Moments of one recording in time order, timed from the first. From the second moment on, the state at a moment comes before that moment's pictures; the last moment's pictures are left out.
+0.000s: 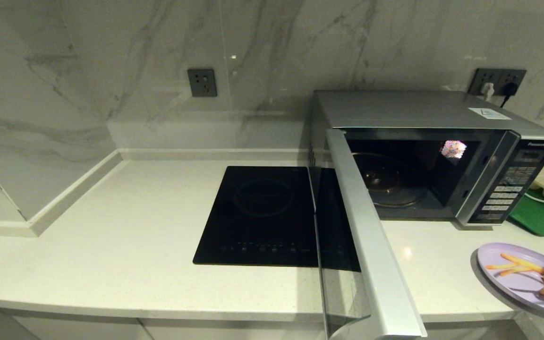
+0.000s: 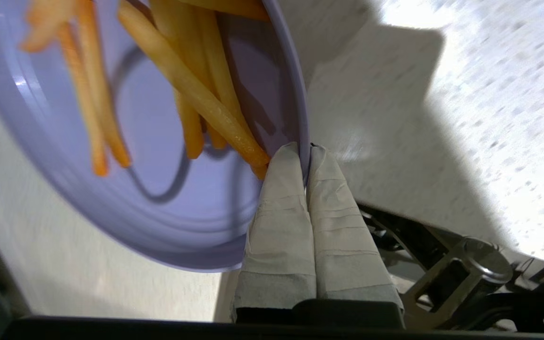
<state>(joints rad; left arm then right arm) 0.00 0.00 0.00 -0.01 0.01 -0.05 -0.71 1.87 -1.03 0.49 0.14 0.73</state>
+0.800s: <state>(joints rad) 0.00 0.00 0.00 -0.01 0.01 -0.05 -0.56 1.65 -0.89 0.49 0.30 0.65</state>
